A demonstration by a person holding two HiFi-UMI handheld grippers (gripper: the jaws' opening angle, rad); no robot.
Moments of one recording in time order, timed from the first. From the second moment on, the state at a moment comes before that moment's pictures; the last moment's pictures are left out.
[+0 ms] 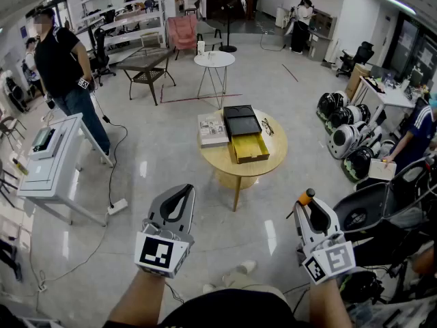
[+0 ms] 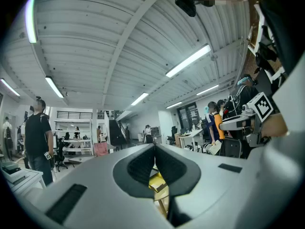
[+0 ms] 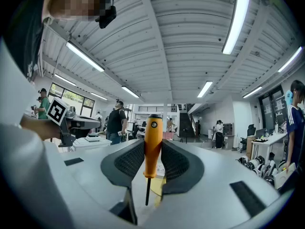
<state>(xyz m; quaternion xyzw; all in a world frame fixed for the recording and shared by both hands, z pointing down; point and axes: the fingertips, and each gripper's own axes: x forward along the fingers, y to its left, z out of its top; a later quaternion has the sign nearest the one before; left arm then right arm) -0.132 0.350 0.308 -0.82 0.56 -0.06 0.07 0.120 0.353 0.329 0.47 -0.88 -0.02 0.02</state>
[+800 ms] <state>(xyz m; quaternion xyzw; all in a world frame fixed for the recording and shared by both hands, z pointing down) -0.141 0.262 0.341 -0.81 0.58 -0.05 0.04 0.109 0.266 0.356 0.47 -0.88 0.01 0.03</state>
